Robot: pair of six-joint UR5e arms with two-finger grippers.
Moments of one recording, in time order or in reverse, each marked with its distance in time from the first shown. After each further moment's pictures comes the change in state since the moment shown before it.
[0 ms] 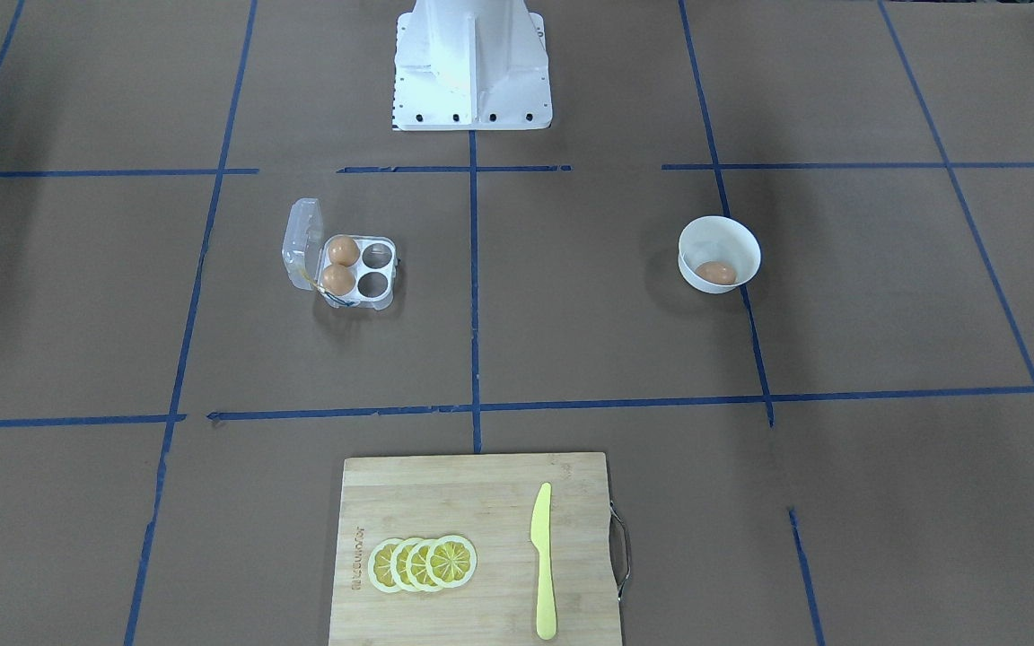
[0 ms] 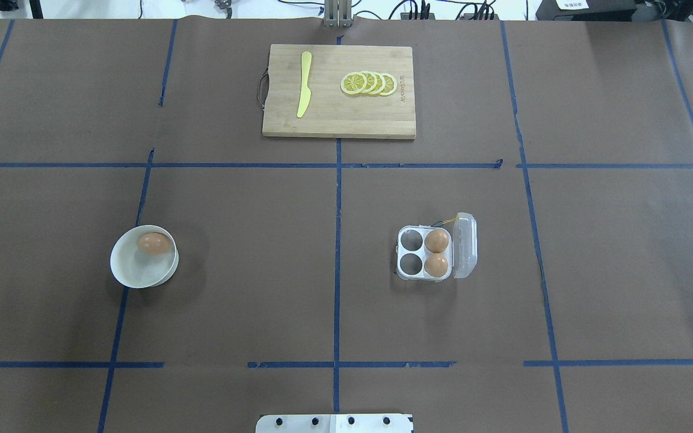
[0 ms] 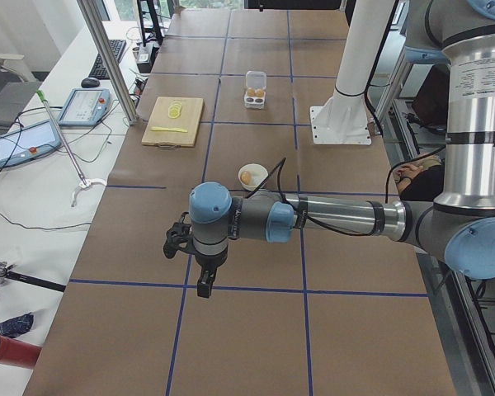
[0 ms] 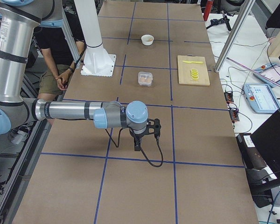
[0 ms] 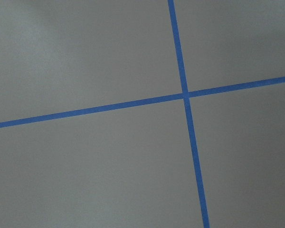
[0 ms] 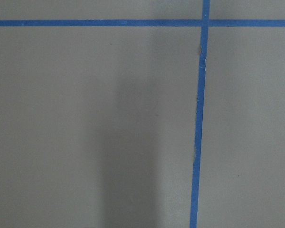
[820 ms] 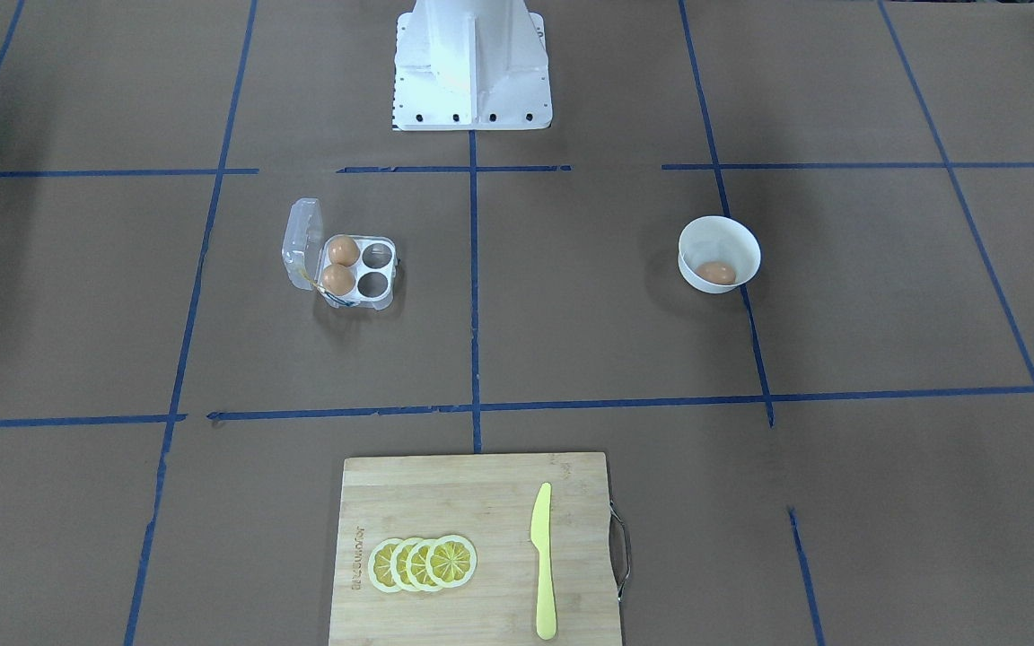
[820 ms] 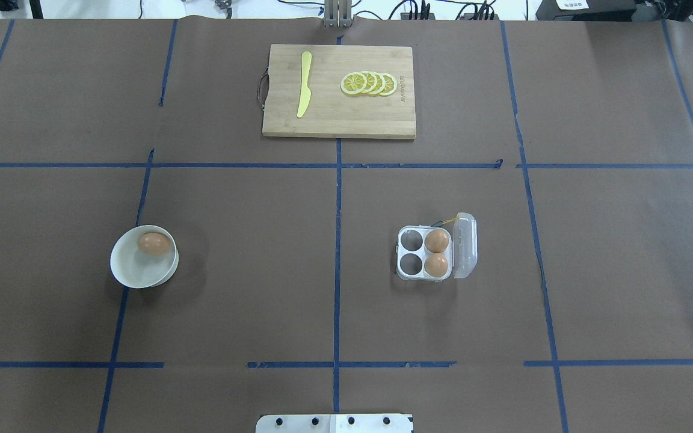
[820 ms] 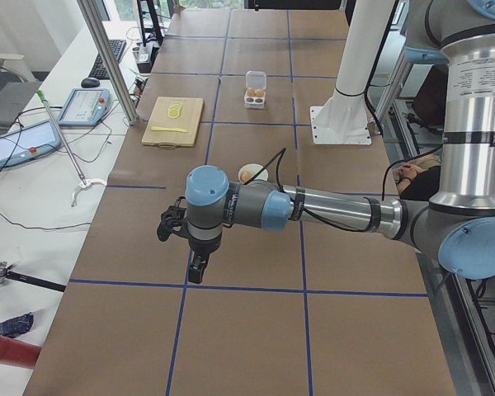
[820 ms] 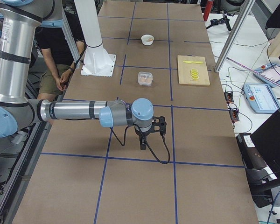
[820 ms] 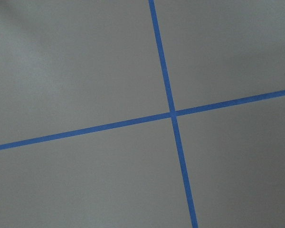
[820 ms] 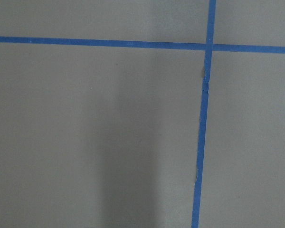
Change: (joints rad) left arm 0.001 -0.018 -0.046 -0.007 -0.003 -0.002; right arm 0.000 0.047 -0.016 0.002 -0.010 0.000
